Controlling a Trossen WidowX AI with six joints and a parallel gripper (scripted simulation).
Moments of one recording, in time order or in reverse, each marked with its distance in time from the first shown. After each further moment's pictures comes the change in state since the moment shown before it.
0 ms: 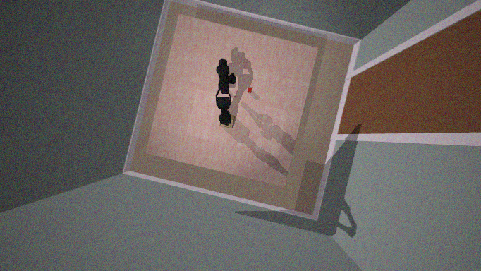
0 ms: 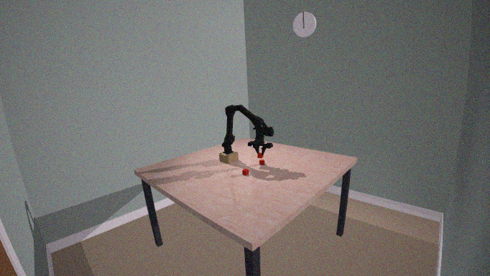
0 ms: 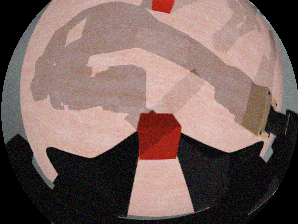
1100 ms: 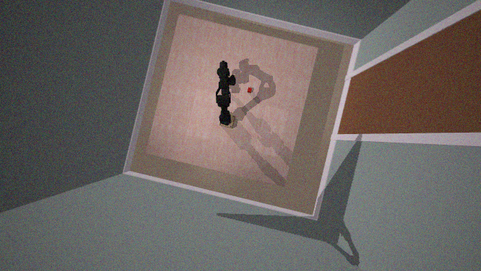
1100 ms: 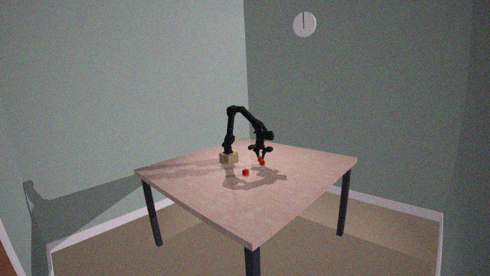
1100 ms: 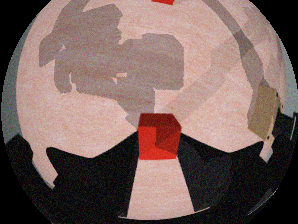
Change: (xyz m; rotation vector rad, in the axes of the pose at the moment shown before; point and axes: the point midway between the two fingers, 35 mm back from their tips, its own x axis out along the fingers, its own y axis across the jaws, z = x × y) arm 0.029 0.000 -0.001 0.006 0.000 0.000
